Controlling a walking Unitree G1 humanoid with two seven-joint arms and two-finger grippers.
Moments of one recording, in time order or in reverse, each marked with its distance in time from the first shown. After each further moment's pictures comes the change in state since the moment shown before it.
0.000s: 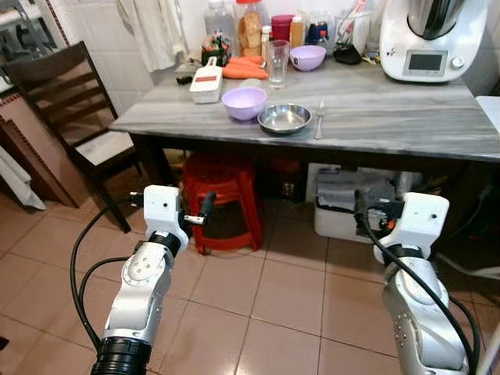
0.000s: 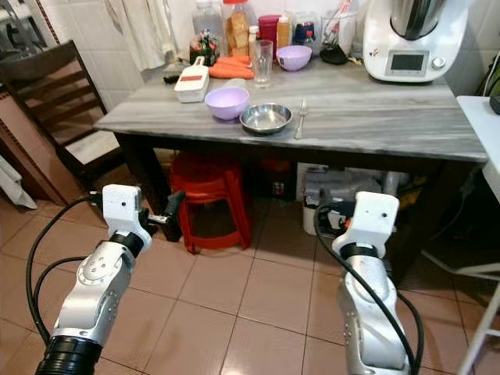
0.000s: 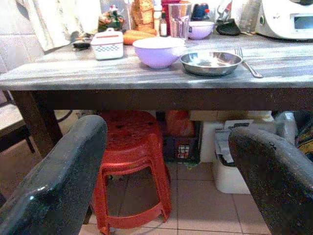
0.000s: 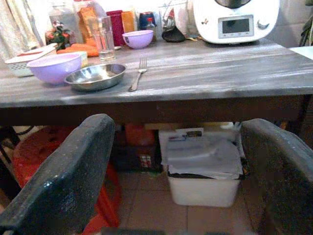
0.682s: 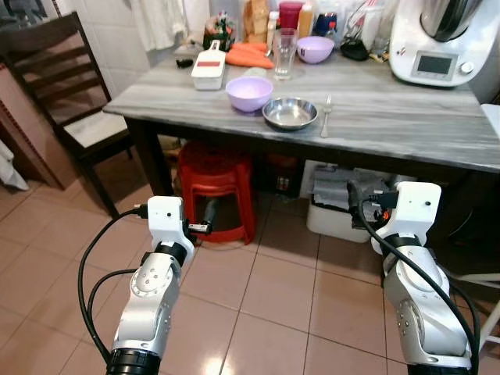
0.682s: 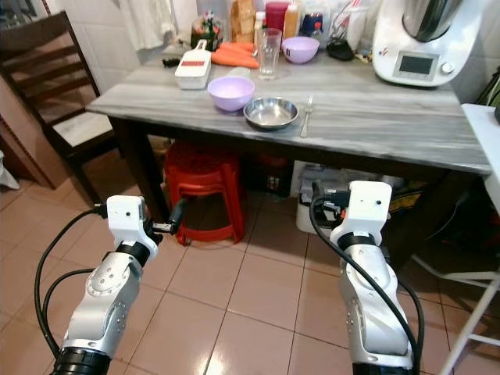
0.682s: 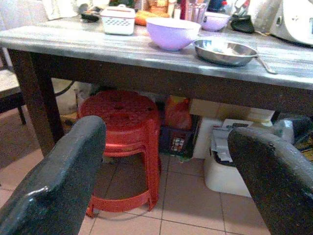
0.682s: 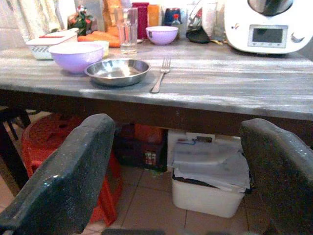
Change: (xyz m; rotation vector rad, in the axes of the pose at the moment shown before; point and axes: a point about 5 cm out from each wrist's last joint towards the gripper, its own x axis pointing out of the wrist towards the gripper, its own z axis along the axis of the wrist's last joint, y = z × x) left arm -0.007 -0.010 -0.013 -0.060 0.016 0.043; right arm 0.011 0.004 0.008 -0.027 -0.001 0.078
